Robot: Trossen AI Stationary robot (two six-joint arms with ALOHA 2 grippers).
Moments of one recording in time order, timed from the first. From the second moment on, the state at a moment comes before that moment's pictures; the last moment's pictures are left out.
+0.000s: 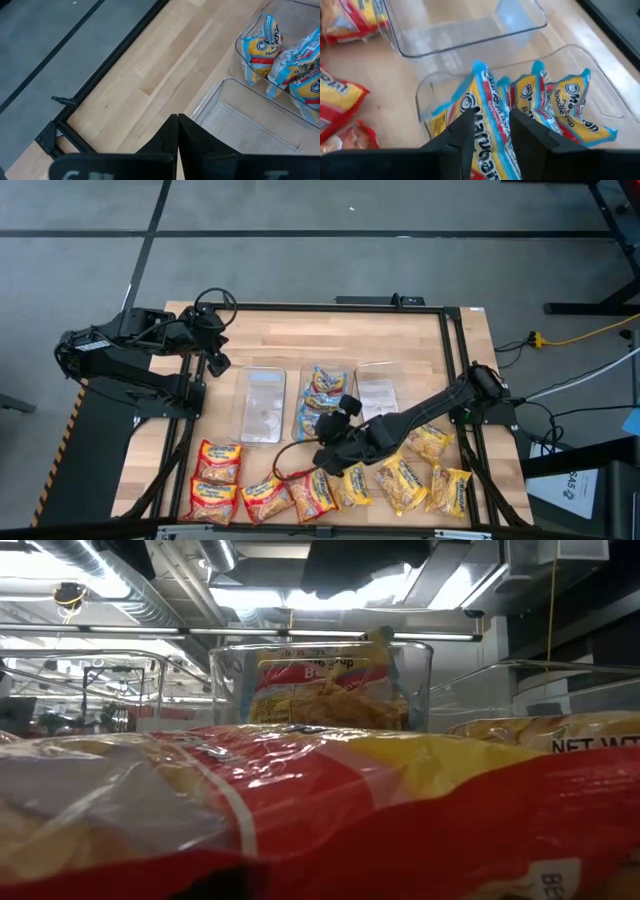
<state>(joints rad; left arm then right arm) 0.05 0.96 1.35 -1.38 -0.46 -0.44 0.45 1.98 1.72 -0.81 0.67 0.67</state>
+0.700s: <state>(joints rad) 0.05 0.96 1.35 -1.38 -0.46 -0.43 0.35 1.98 1.72 -0.81 0.38 0.70</state>
